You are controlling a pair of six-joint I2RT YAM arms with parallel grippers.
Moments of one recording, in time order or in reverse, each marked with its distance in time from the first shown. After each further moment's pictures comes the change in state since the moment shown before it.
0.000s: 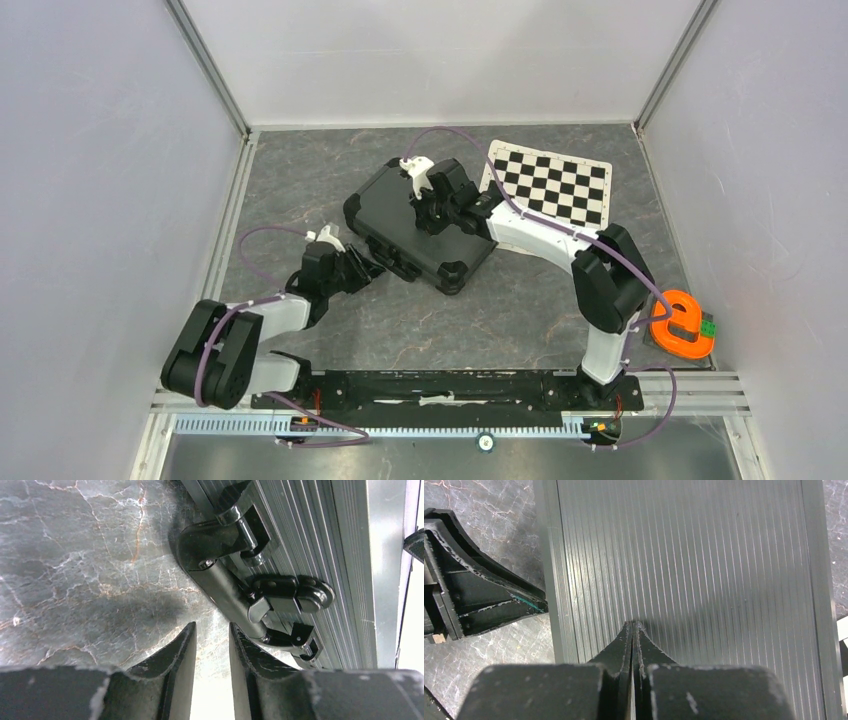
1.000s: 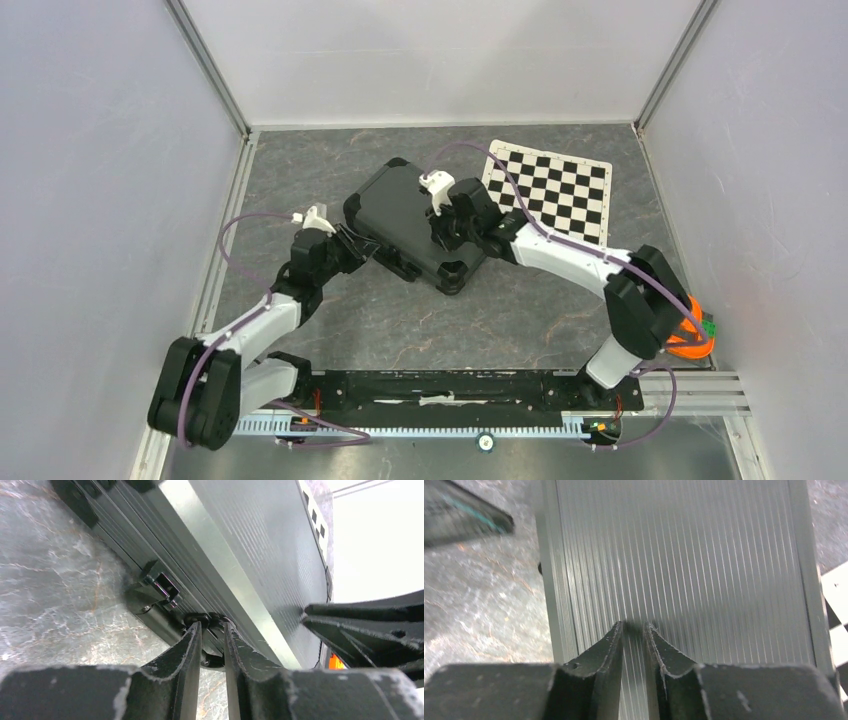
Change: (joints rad) left arm 0.003 -0.134 0.099 -0.084 -0.042 -0.043; right arm 0.009 -0.171 -0.238 0.129 0.029 -0.015
